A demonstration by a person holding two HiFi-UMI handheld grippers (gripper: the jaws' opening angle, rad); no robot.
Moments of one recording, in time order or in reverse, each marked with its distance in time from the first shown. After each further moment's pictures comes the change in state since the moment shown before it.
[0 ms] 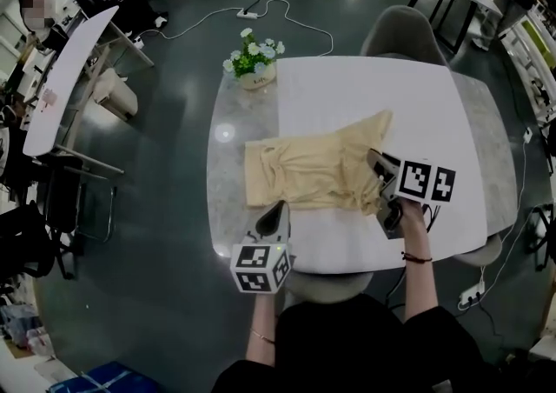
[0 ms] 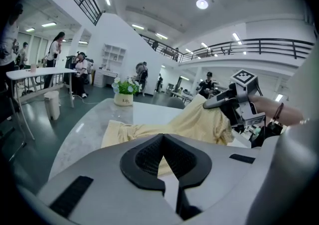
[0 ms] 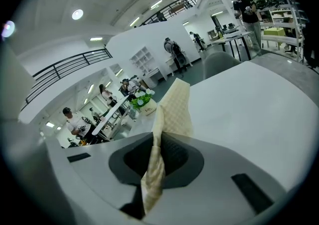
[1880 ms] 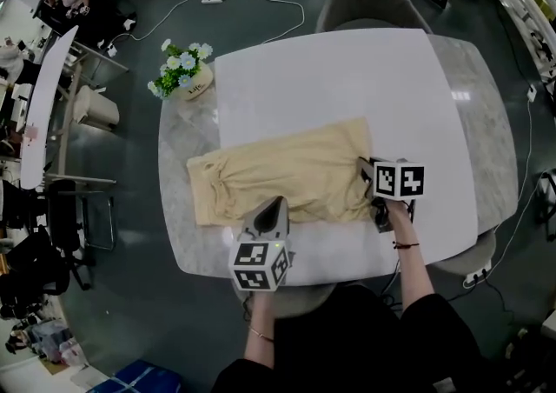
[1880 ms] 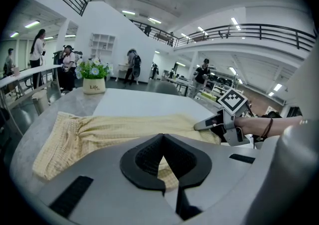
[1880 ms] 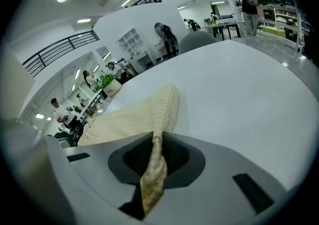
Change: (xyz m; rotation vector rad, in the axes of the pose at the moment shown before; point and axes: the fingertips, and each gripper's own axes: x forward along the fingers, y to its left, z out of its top) left arm 0.126 -0.104 -0.017 0.059 0.161 -0.025; right arm 0.028 -0.216 -0.045 -0.019 0.200 -0.127
